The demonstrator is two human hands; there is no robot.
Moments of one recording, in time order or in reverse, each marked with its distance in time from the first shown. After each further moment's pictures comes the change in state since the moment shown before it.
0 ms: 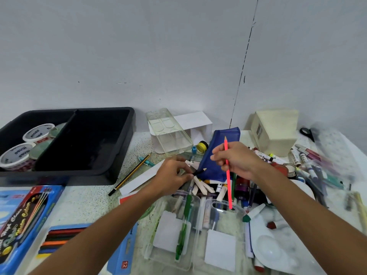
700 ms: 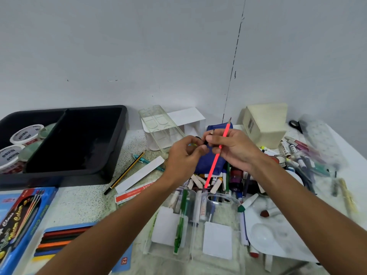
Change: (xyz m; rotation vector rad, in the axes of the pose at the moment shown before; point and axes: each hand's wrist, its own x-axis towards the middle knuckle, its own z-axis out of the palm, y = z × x) left_hand -0.003 0.068 0.008 -0.598 0.252 0.109; right_hand -0.019 -0.011 0.006 0.347 -0.075 -0.227
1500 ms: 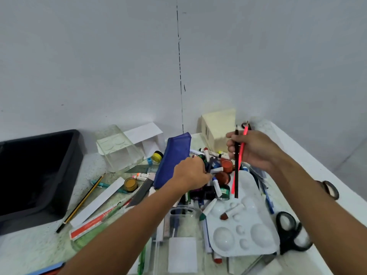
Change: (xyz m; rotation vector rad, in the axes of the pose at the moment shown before) left_hand 0.030 0.008 0.114 0.943 -0.489 -0.020; right_hand -0.063 -0.060 -0.111 -0.044 0.362 0.055
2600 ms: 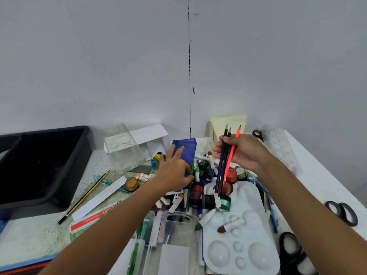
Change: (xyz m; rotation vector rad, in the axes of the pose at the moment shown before) left_hand 0.005 -0.043 -0.013 0.257 0.022 0.042; right_hand 0.043 0.000 0.012 0.099 -0.111 0.076
